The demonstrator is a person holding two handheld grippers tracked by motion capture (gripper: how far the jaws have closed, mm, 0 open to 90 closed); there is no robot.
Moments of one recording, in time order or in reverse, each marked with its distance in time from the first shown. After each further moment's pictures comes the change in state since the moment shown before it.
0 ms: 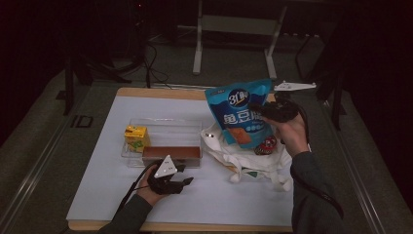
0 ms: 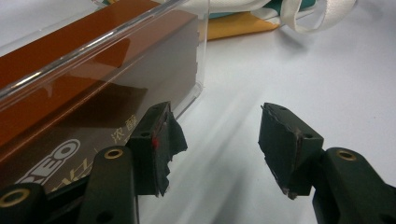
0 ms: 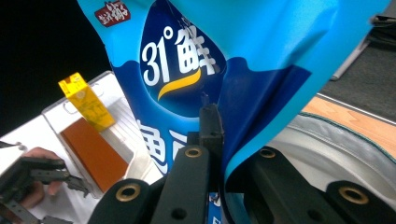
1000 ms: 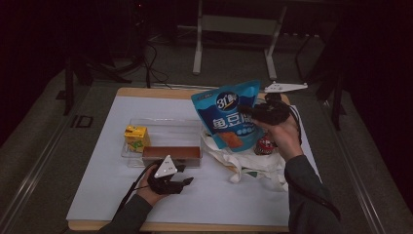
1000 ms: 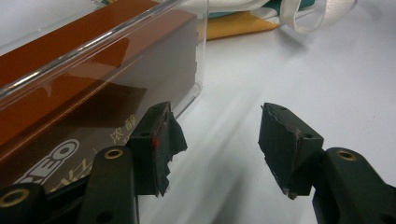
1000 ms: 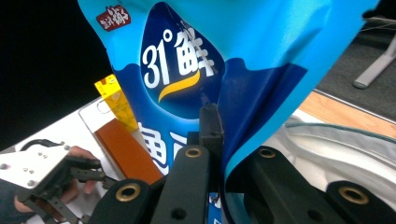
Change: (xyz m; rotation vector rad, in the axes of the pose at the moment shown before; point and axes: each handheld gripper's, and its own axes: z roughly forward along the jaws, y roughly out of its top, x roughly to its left) left arm 0.000 0.000 0.000 0.000 -0.002 0.001; right arm 0.032 0.008 0.007 0.003 0.071 -0.030
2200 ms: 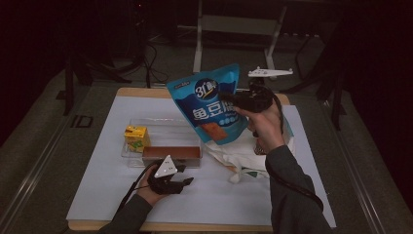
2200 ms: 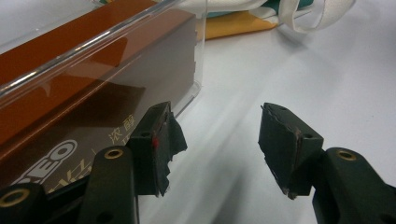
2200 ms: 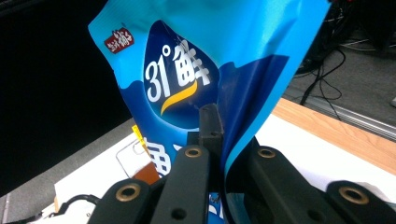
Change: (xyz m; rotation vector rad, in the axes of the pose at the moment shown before) left arm 0.000 0.000 0.000 0.005 -0.006 0.001; right arm 0.034 0.043 0.025 -0.075 0.080 0.050
